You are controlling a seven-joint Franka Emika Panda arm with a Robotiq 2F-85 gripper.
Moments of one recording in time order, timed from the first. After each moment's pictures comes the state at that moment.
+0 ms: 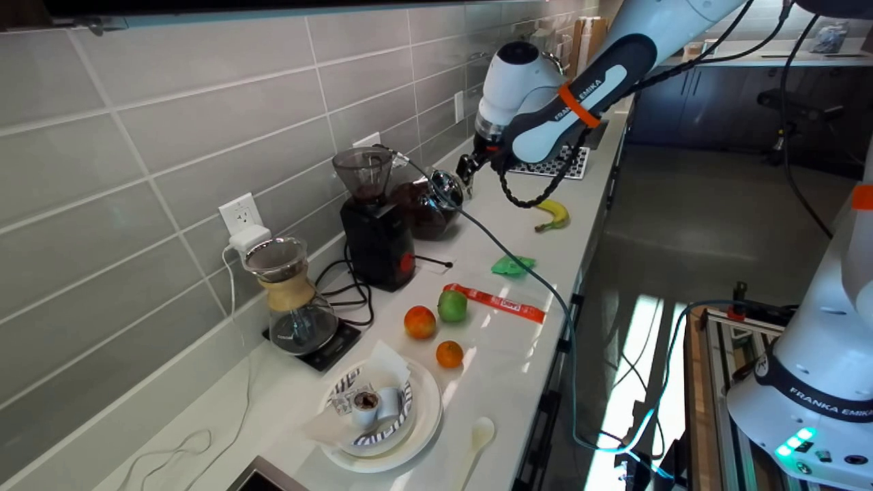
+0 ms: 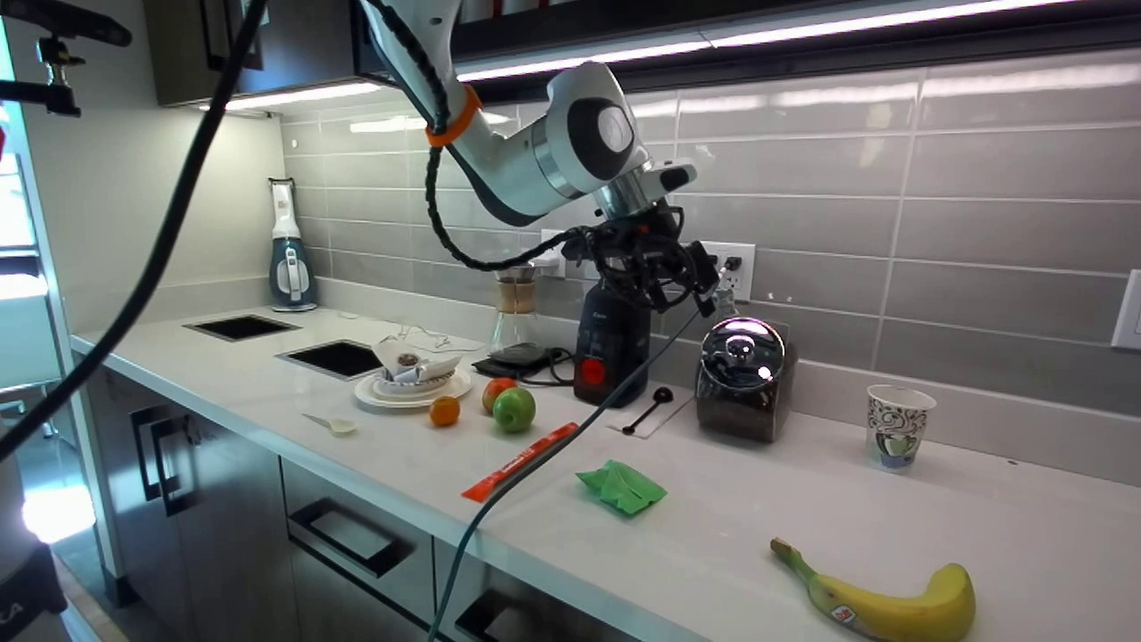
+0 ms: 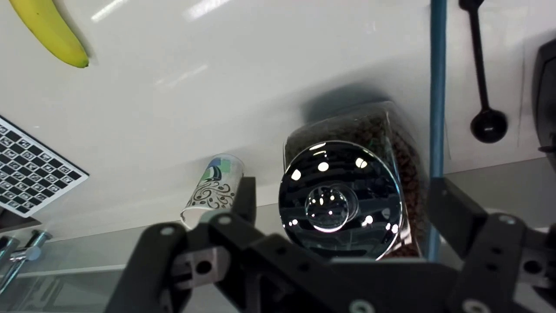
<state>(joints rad) -0.22 0.20 -0.15 -2.08 -0.48 2.75 0.48</state>
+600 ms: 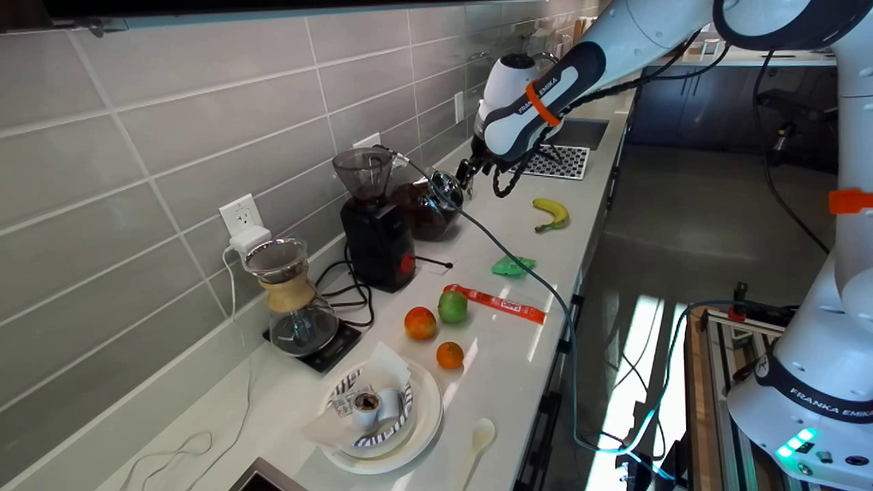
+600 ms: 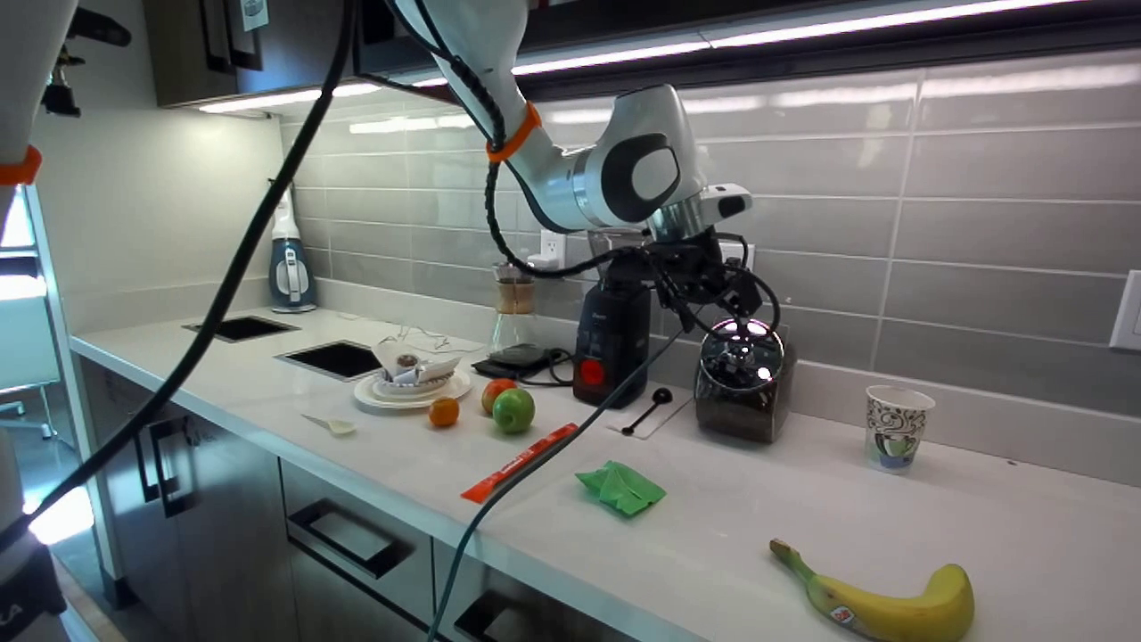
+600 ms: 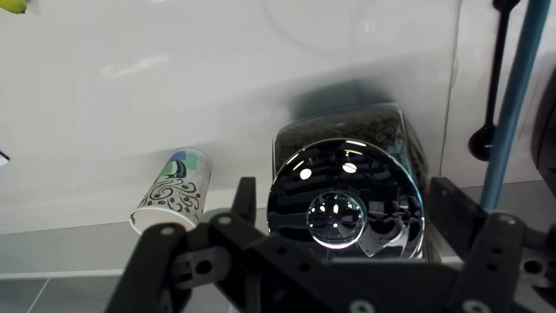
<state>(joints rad) -0.32 0.38 -0.10 -1.91 -0.10 2.77 -0.05</state>
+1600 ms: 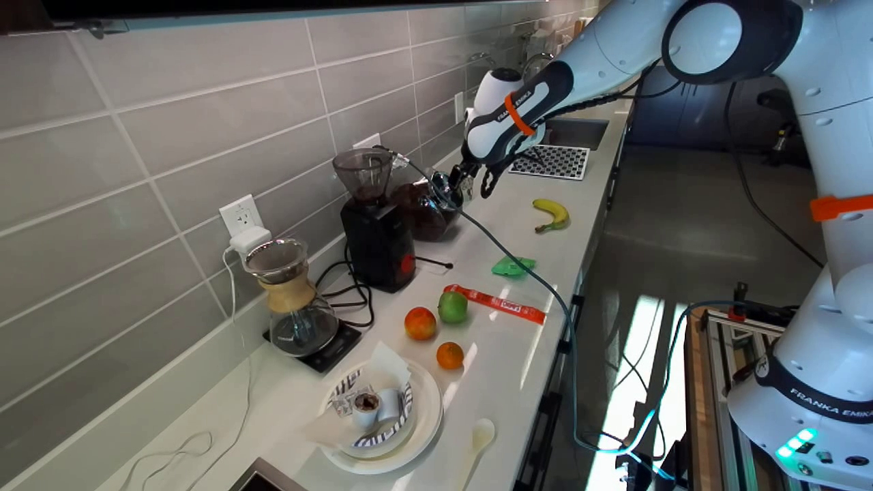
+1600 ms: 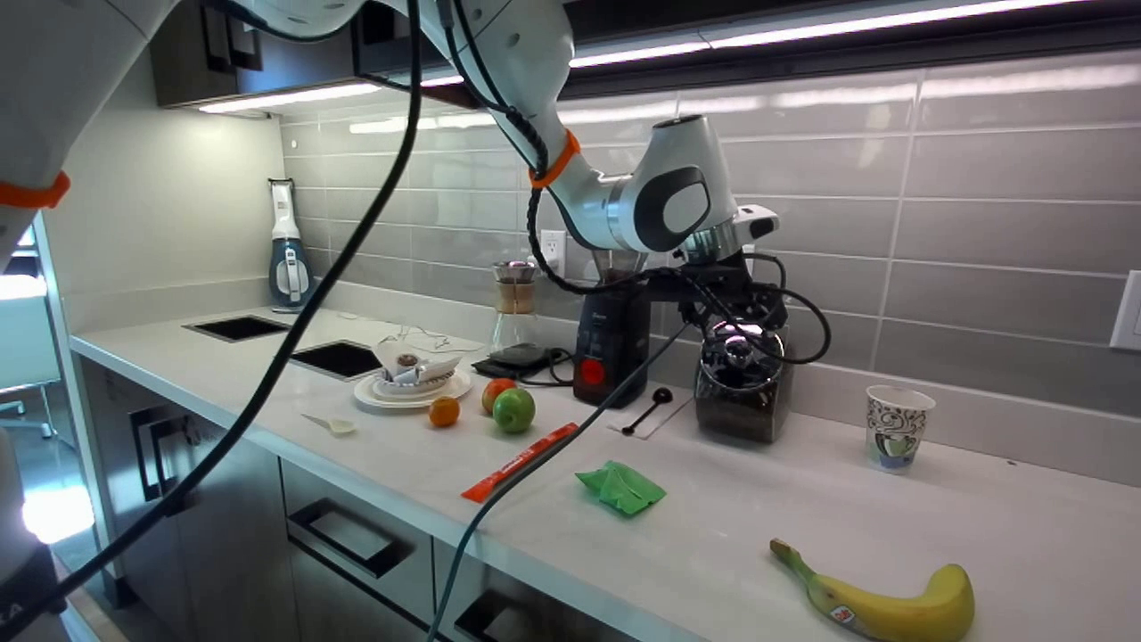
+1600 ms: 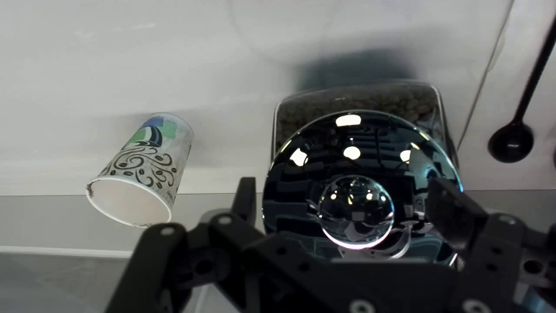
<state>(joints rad) -0.37 0.55 -0.06 -1.71 -0.01 2.77 -0.26</state>
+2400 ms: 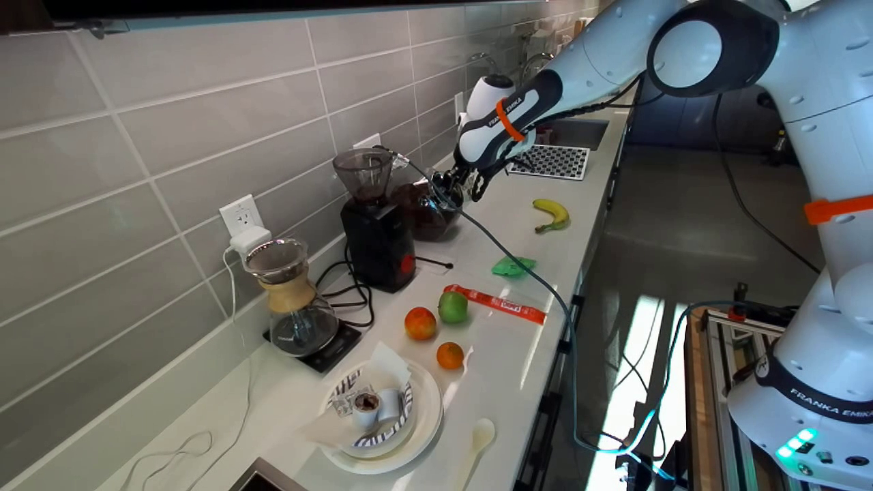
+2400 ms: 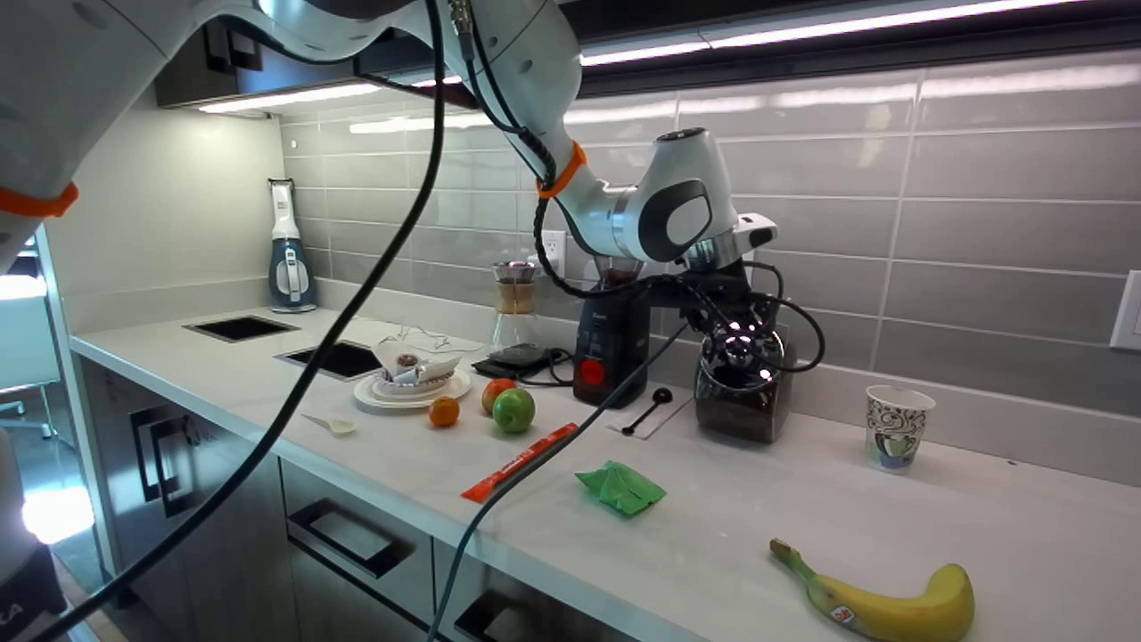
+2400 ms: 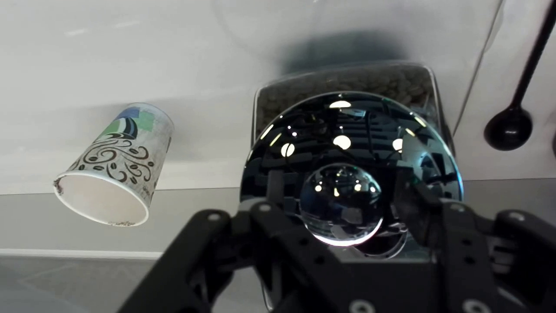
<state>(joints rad) -0.37 0.61 -0.04 -1.64 0.01 2.77 -0.26</state>
